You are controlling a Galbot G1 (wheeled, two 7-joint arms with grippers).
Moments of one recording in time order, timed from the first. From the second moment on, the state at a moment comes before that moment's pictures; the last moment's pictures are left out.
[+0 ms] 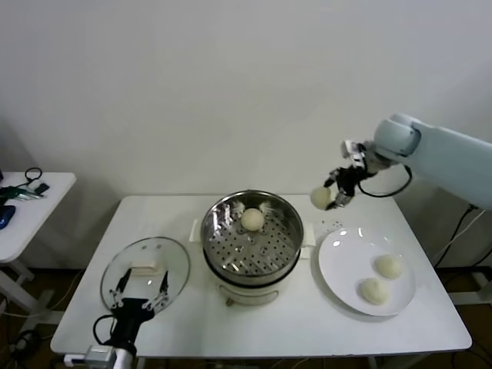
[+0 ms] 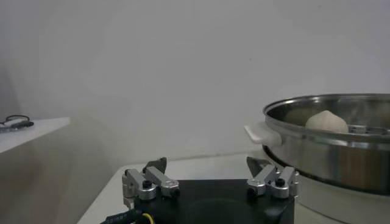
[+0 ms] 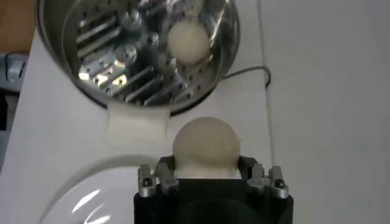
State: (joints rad) left arm 1.74 -1.43 -0.62 -2.13 -0.08 0.05 0.00; right arm 0.71 0.87 -1.40 1.21 0.65 -0.30 -1.02
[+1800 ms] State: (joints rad) left arm 1.72 -1.43 -0.62 -2.12 -0.13 0.07 -0.02; right arm 0.61 1.28 -1.54 1.23 0.85 -0.40 -0.82
